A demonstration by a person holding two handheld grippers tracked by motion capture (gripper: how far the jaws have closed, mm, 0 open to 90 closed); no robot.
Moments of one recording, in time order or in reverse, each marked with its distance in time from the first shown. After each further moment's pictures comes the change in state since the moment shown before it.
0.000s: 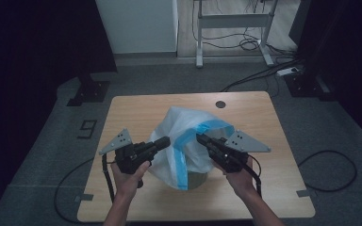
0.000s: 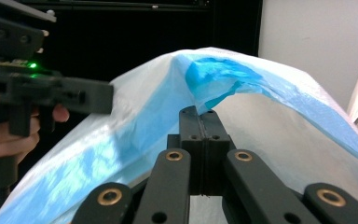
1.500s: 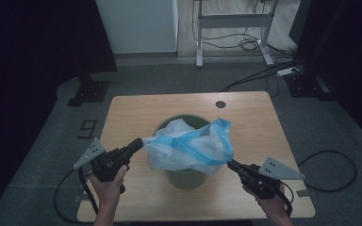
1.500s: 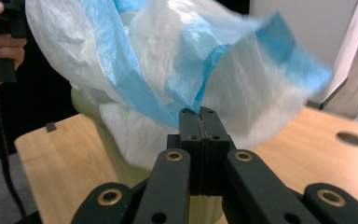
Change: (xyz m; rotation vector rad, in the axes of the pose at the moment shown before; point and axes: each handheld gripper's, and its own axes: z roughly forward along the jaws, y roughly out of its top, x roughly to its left) left arm 0.015 -0.028 -0.059 -0.088 0.225 -0.024; right arm -0.023 -0.065 -0.085 0.112 -0.028 0.048
